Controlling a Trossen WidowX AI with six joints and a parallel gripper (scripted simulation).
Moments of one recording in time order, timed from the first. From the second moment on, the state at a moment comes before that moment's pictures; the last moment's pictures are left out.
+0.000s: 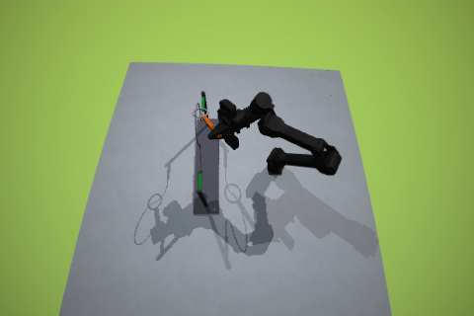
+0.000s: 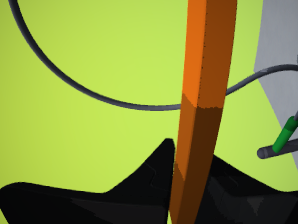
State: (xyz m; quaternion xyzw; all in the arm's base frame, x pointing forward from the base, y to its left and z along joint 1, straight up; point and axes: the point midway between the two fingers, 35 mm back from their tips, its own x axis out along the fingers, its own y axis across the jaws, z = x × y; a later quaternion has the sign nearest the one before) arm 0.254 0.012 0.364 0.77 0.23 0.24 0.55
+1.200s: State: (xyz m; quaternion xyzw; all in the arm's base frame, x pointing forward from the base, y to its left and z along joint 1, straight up) arm 0.253 0.014 0.350 0.61 0.28 0.18 0.72
